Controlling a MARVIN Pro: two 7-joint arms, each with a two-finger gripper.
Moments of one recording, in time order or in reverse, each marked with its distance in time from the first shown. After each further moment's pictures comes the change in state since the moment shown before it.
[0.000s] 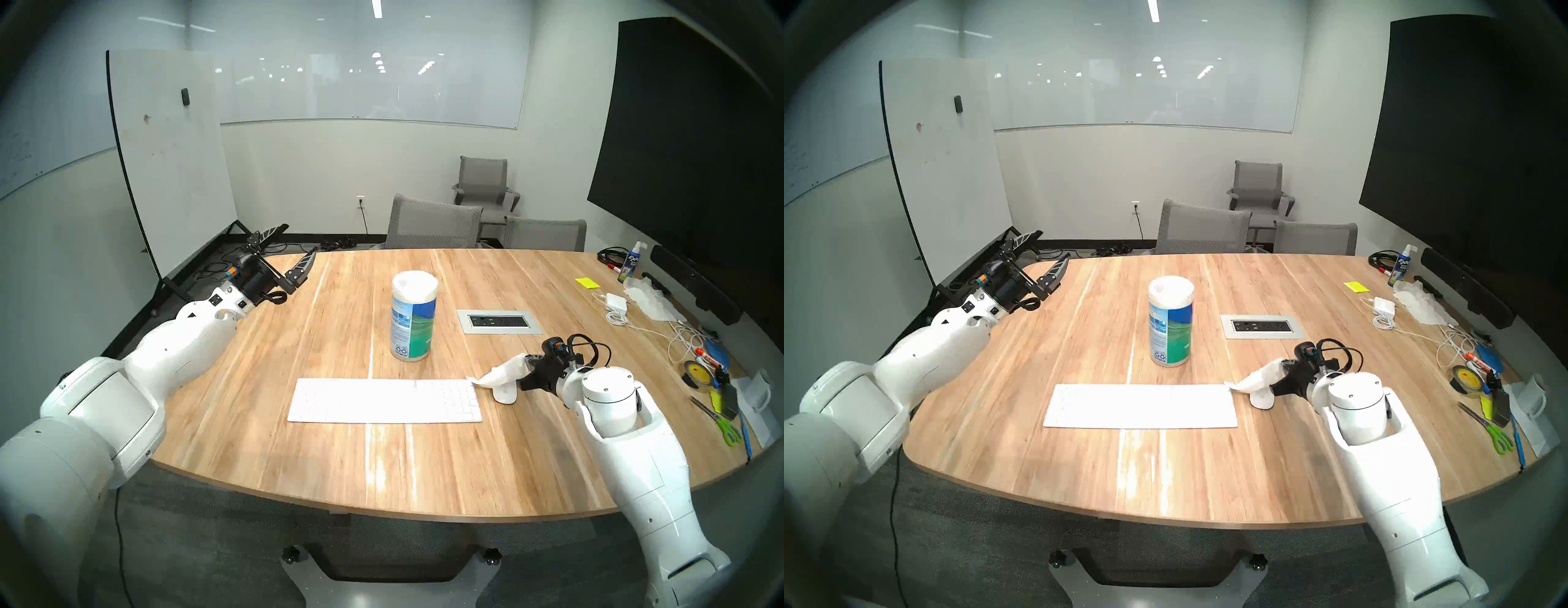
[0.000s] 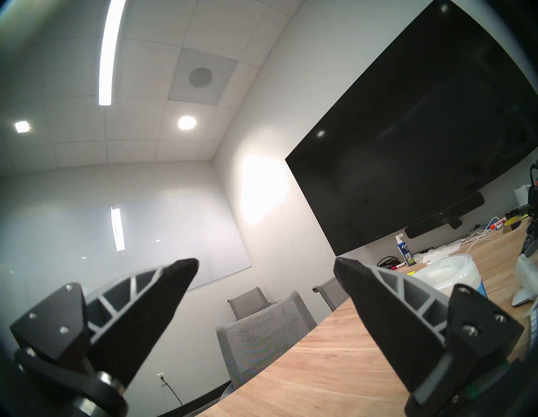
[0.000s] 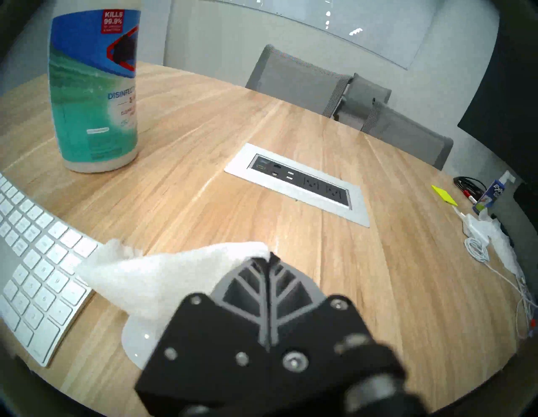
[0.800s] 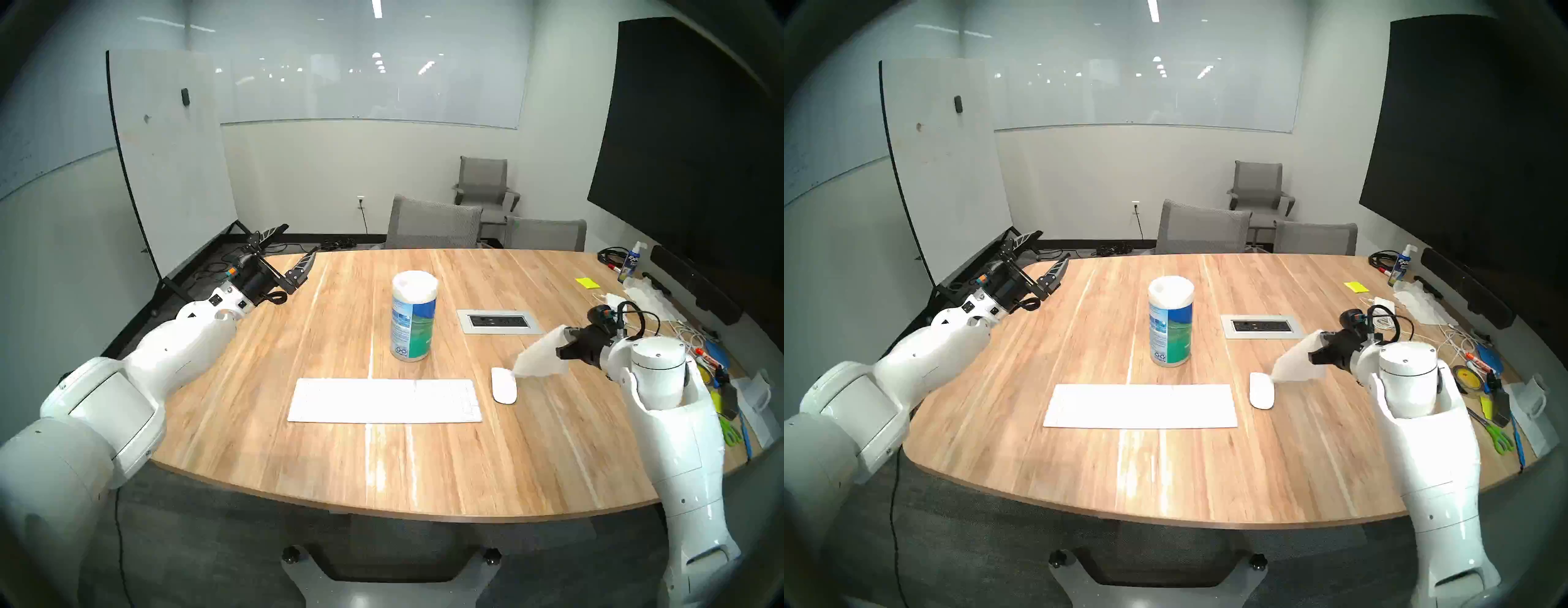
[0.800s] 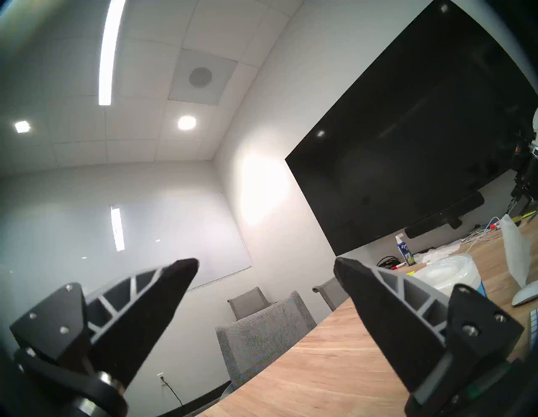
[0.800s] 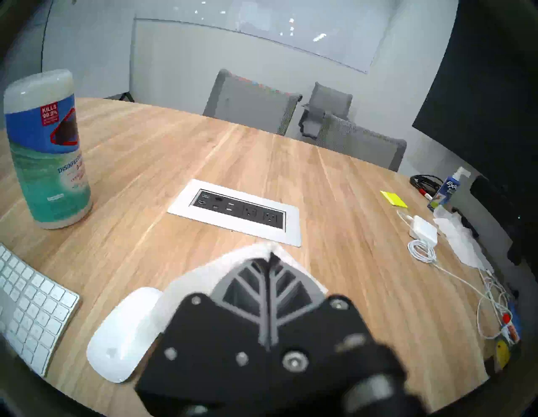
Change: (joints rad) left arm 0.000 0.000 -0.001 0.000 0.001 0.000 0.000; right arm 0.016 0.054 0.183 -0.093 0.078 0.130 0.058
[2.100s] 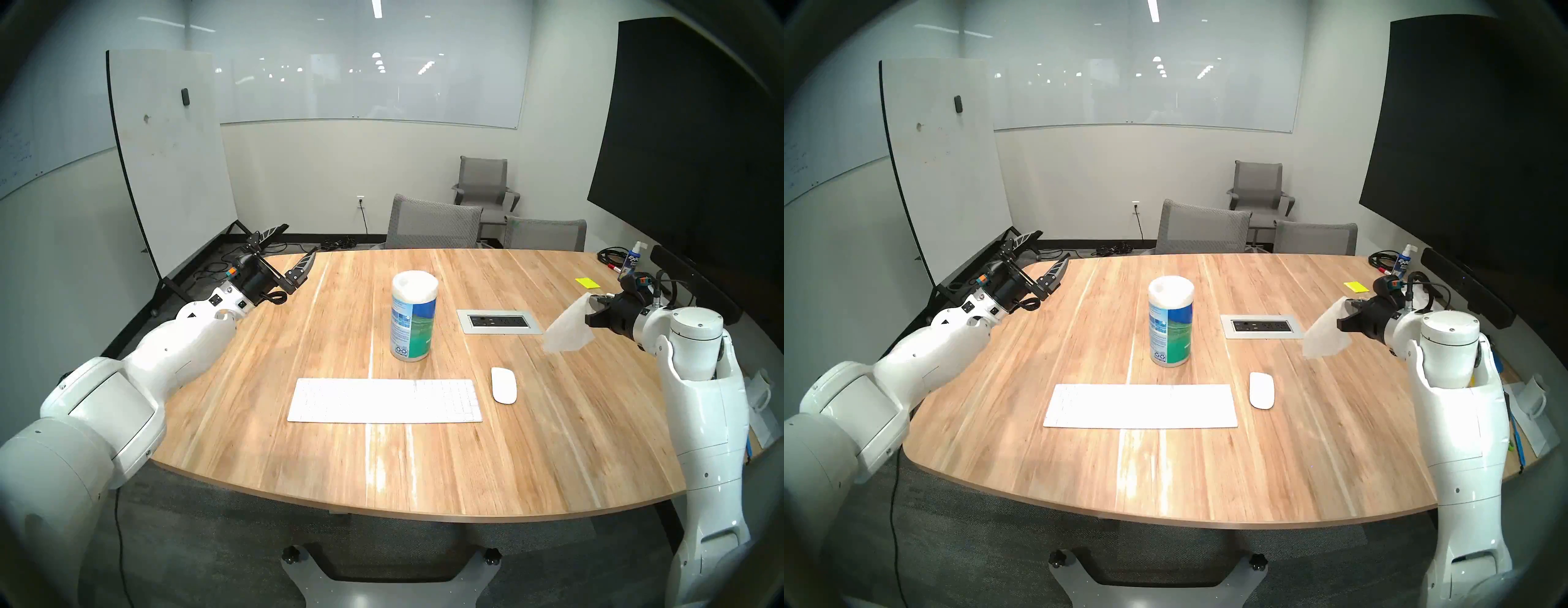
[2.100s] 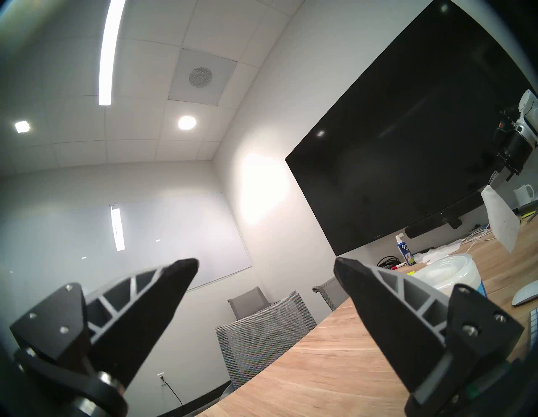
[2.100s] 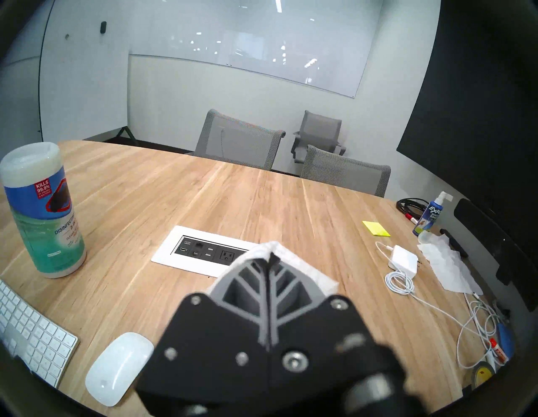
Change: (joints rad) left arm 0.000 0.000 -0.001 0.000 0.001 0.000 0.000; right arm 0.069 0.043 0.105 0.004 0.041 -0.016 0.103
